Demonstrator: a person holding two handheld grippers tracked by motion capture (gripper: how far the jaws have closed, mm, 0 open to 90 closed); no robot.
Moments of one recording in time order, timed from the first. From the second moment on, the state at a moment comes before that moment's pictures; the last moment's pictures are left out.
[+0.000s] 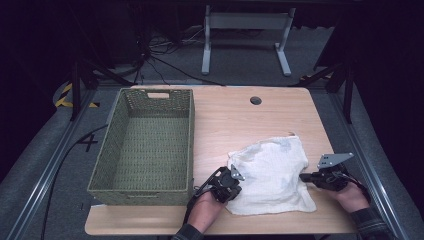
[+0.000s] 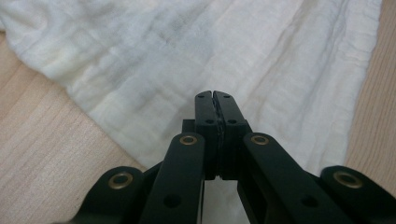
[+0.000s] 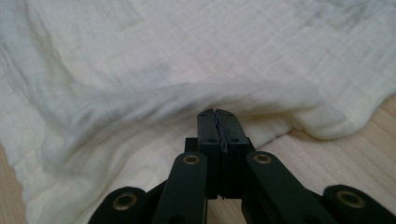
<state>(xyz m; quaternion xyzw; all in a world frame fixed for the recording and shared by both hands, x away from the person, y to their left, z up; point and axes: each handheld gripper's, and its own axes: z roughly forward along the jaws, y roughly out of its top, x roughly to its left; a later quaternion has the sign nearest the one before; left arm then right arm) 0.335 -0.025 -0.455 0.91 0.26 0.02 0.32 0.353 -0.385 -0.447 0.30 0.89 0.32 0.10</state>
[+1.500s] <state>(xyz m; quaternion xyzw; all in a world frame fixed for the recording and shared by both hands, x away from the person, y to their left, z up) 0.401 -0.040 -0.421 0.88 0.34 0.11 0.31 0.316 -0.402 -0.440 0.29 0.89 0.33 0.11</state>
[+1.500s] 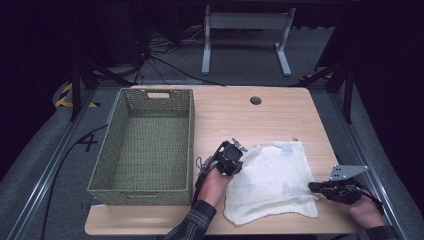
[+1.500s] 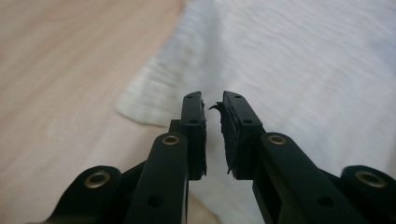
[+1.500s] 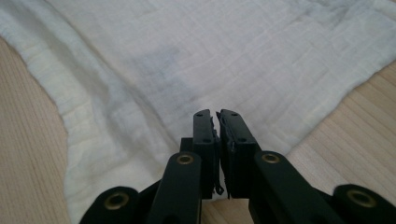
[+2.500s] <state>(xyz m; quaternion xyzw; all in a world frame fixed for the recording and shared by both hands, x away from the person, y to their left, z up) 0.468 -0.030 -0.434 0.85 0.41 0.12 0.29 0.318 -0.402 -0.441 0.29 0.89 0.33 0.11</state>
